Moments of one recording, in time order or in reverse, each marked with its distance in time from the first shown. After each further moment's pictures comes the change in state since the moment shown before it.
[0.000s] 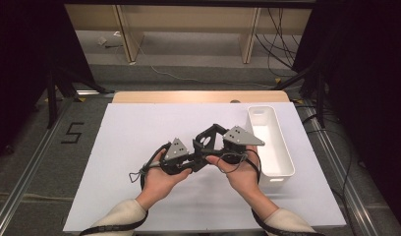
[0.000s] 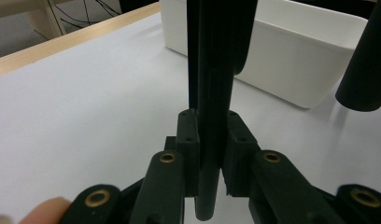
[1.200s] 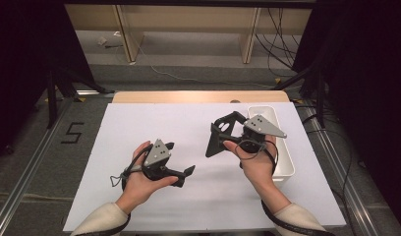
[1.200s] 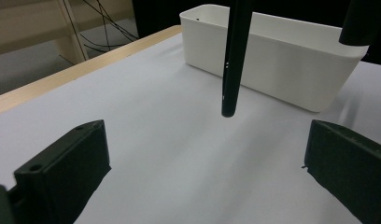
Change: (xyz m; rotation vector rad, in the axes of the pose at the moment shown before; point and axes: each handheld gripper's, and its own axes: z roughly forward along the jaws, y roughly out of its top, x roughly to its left) left arm 0.015 -0.012 -0.040 -0.094 0.056 0.029; right arm -0.033 0.025 -0.025 -0.065 -0.132 0.048
